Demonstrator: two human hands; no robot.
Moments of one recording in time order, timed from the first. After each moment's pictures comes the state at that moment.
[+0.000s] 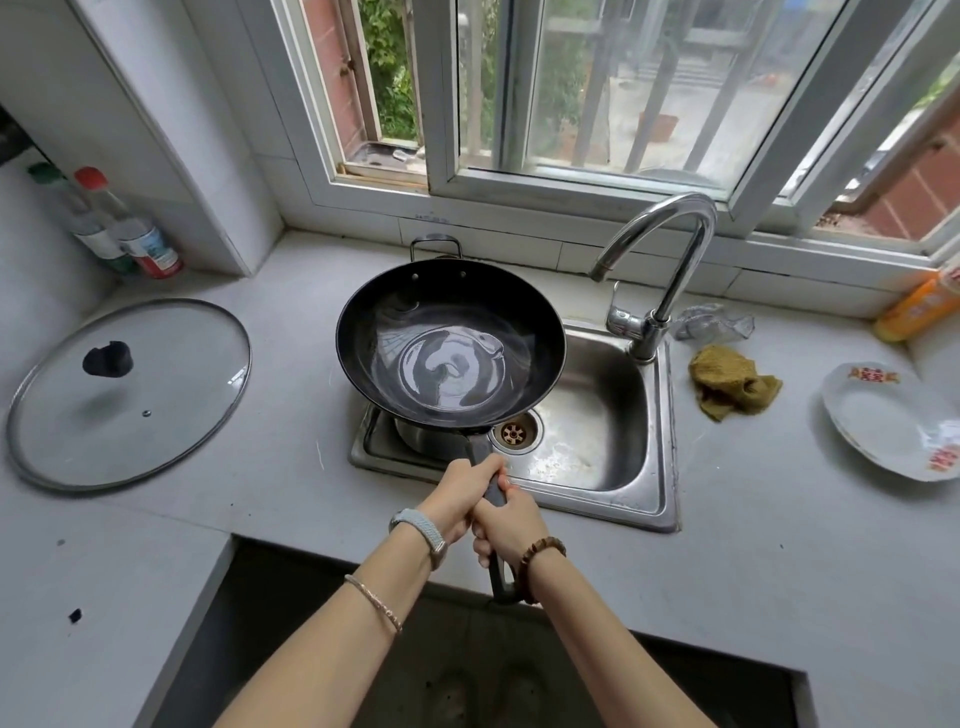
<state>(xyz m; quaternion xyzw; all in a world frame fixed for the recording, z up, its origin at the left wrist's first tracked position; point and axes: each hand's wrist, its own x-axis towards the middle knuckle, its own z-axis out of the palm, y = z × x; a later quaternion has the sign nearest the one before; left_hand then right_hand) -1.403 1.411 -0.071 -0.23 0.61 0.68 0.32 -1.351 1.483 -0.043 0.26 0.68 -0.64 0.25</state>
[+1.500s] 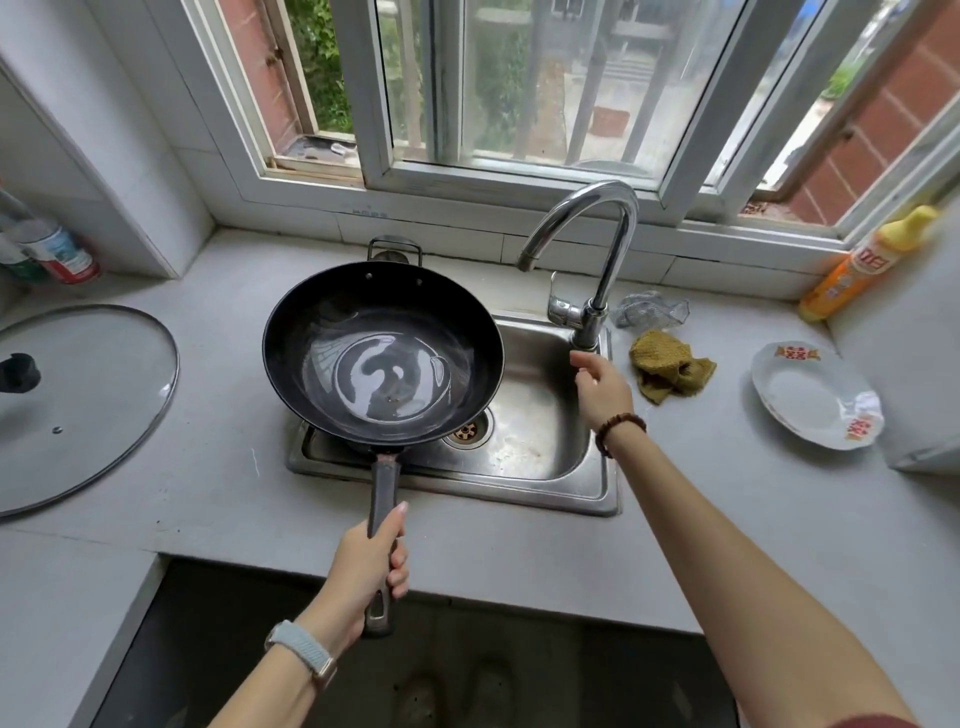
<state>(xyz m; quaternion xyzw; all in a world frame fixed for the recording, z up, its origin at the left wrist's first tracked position) -1.324 1.375 -0.059 -0.25 0.61 0.70 0.27 -1.442 1.664 -0.034 0.24 0.85 -0.48 -0.04</state>
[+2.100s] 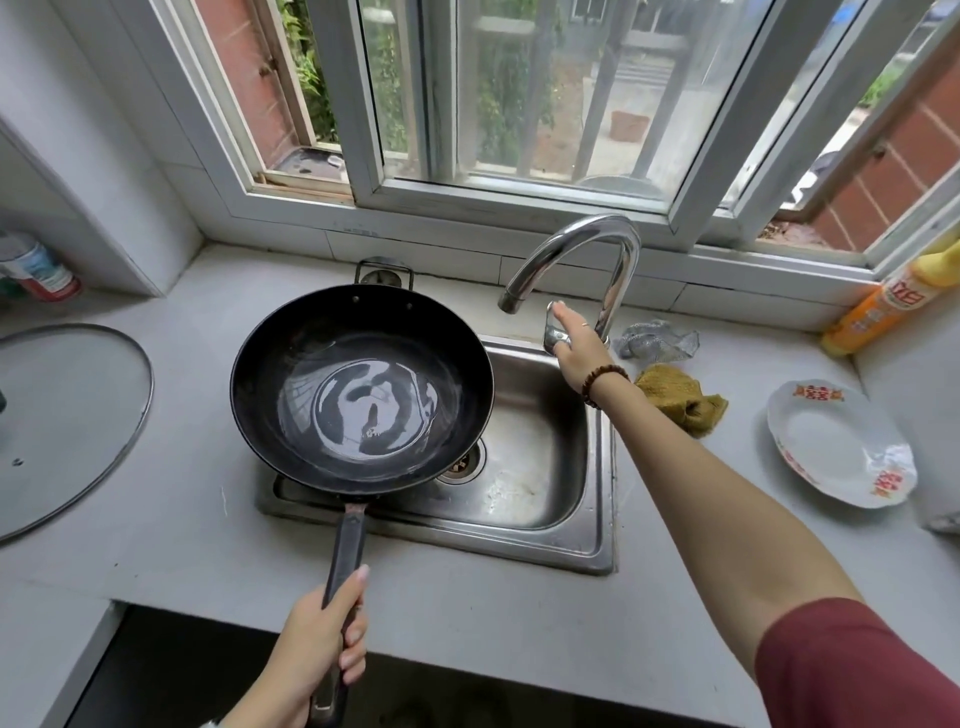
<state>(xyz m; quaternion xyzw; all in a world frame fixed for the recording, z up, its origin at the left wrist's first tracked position) -1.330 1.374 -0.057 -0.28 0.61 0.68 0.29 -1.568 1.706 -0.046 0.05 0.93 -0.37 0.00</state>
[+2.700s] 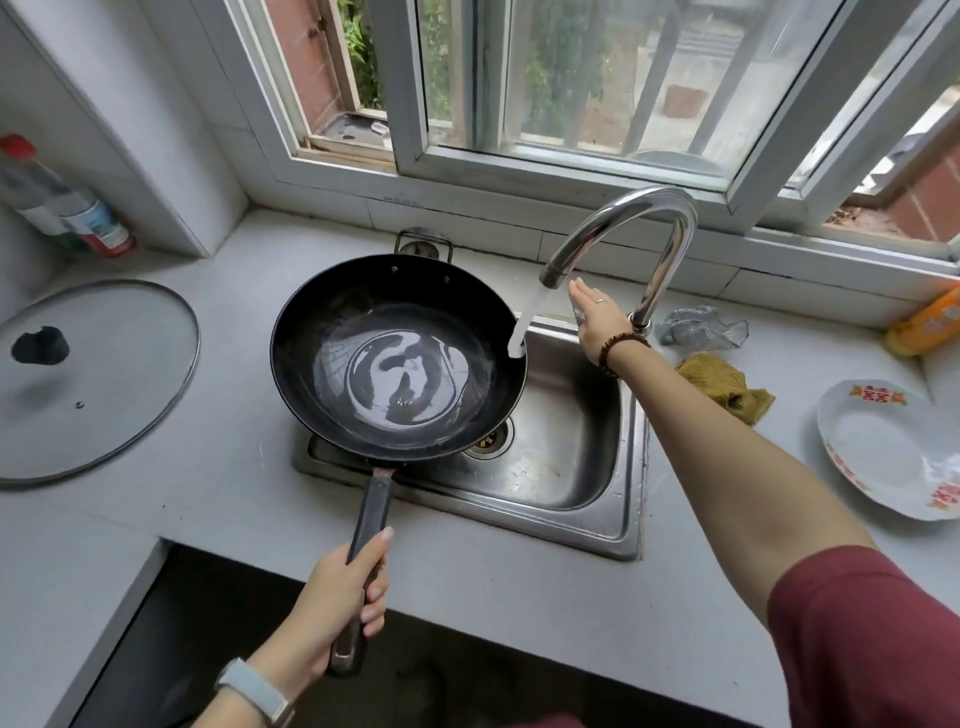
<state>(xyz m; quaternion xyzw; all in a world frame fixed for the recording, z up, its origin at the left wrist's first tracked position) -1.328 1.371 -0.046 -0.27 0.61 0.68 0.31 -1.611 1.705 -0.080 -0.01 0.98 -0.20 0.04</state>
